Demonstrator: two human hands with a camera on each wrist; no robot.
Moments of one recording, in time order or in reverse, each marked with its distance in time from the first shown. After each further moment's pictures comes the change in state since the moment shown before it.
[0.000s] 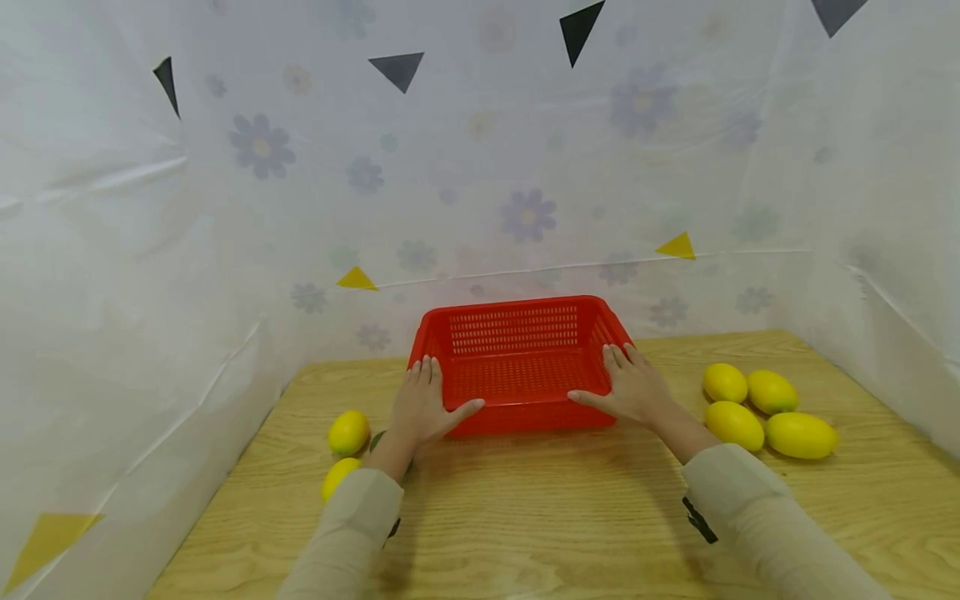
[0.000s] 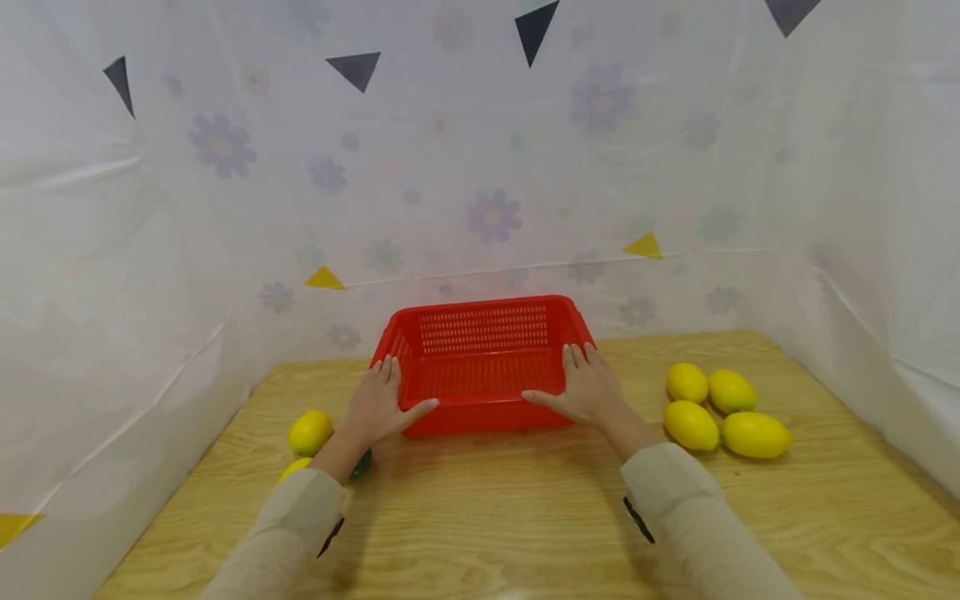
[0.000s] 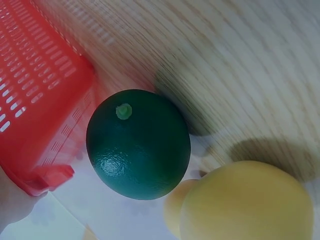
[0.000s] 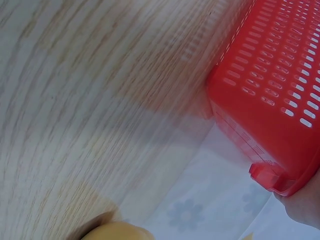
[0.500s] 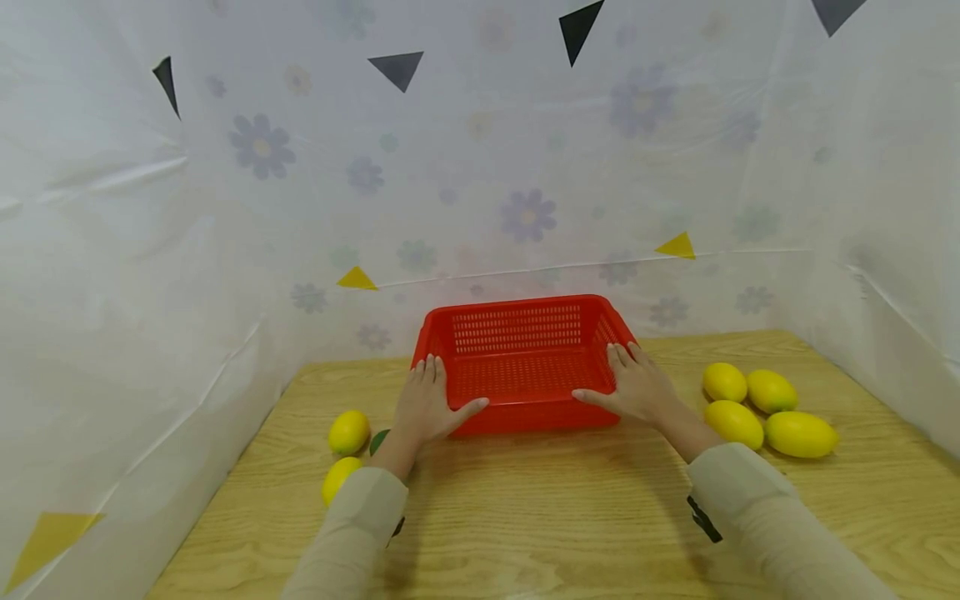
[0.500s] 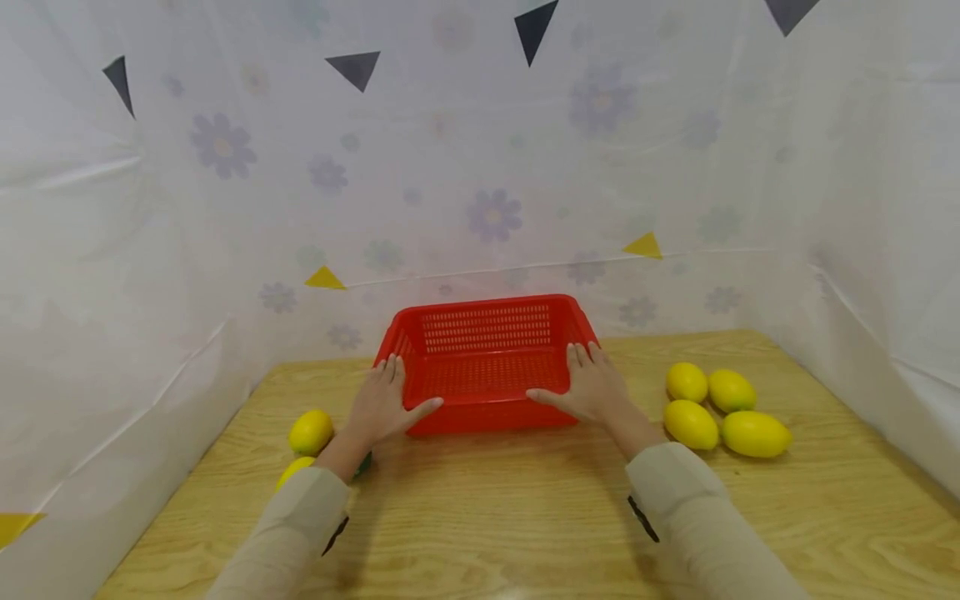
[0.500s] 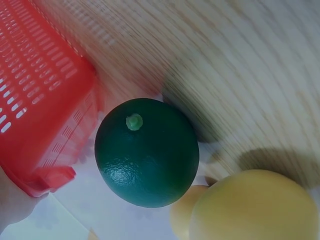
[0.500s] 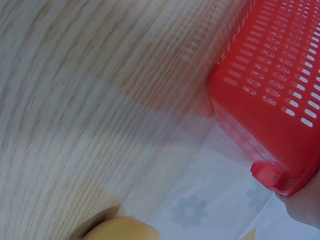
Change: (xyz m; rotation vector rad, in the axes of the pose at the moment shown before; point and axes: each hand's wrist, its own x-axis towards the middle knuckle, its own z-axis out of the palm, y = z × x) left_hand -0.001 0.007 -0.003 -0.018 -0.011 -0.002; right_hand 0.001 0.006 -0.001 0.002 -0.013 -0.006
